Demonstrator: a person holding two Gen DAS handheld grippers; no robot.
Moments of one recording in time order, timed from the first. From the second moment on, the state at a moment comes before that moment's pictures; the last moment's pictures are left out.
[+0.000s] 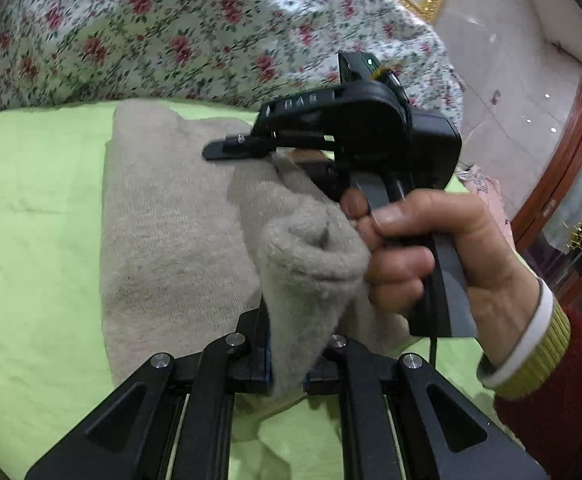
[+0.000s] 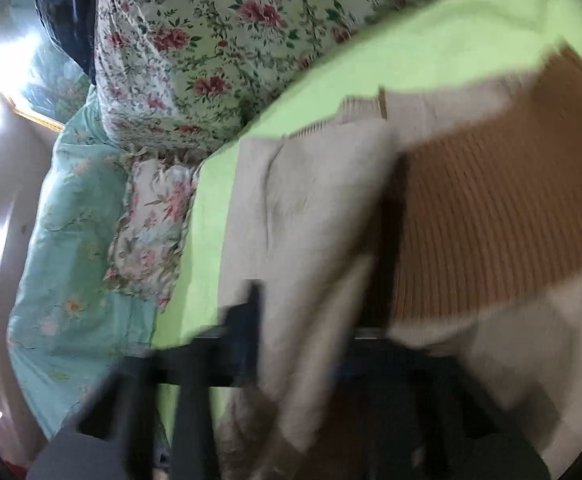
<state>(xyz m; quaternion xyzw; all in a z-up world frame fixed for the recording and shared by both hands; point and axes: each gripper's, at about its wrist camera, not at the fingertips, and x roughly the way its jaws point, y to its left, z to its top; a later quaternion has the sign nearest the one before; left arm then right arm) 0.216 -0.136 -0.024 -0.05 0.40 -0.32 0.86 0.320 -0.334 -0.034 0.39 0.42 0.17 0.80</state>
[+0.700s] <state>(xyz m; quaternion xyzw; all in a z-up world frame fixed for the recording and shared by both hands) 0.205 -0.269 -0.047 -0.03 0.43 -0.42 0.80 0.228 -0.447 -0.021 0.29 0.40 0.08 0.87</state>
